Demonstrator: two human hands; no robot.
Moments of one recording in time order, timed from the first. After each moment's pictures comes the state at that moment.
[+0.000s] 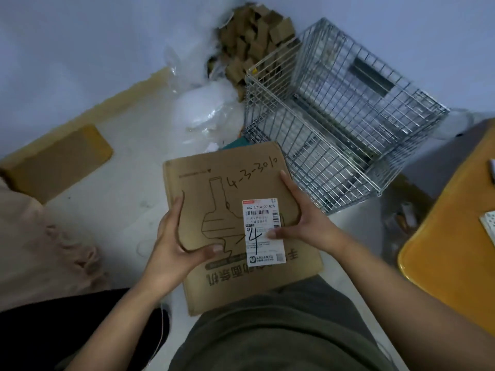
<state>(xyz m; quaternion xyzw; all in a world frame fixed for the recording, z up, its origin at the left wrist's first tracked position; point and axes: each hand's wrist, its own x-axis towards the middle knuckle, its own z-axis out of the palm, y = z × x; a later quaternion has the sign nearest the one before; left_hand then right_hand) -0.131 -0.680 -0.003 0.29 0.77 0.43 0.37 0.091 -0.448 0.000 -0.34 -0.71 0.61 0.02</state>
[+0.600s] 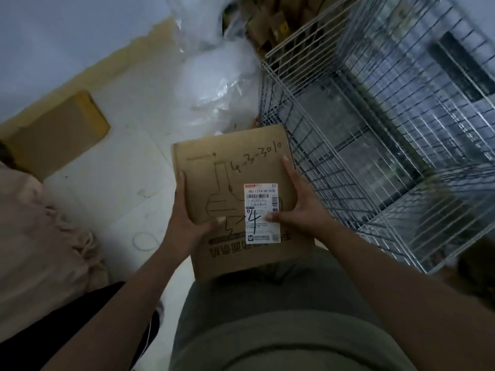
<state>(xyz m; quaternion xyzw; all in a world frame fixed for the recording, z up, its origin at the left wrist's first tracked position) -0.236 -0.395 -0.136 0.14 0.80 0.41 0.41 -0.054 -0.170 -0.160 -0.36 -0.73 0.58 -0.06</state>
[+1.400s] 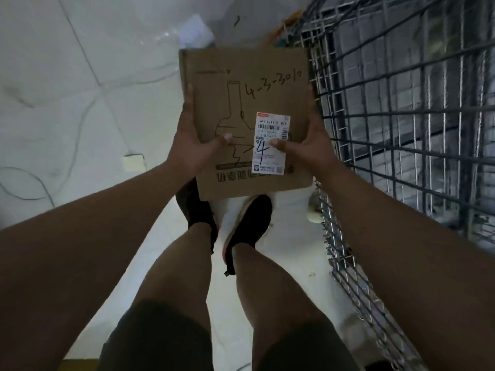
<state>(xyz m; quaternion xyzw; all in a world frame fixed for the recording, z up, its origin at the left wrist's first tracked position) -0.319 -0.247 -0.622 0.05 0.78 0.47 0.40 -0.187 -0.009 -0.612 -0.38 -0.75 0.52 -0.13</state>
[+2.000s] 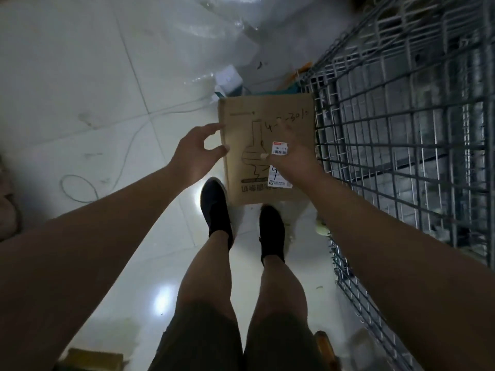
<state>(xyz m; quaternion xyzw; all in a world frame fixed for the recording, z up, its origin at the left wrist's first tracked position) -0.369 -0.277 -0.510 0.09 0.85 0.34 0.40 -0.250 -0.068 -0.501 -0.37 -0.76 0.48 -0.24</state>
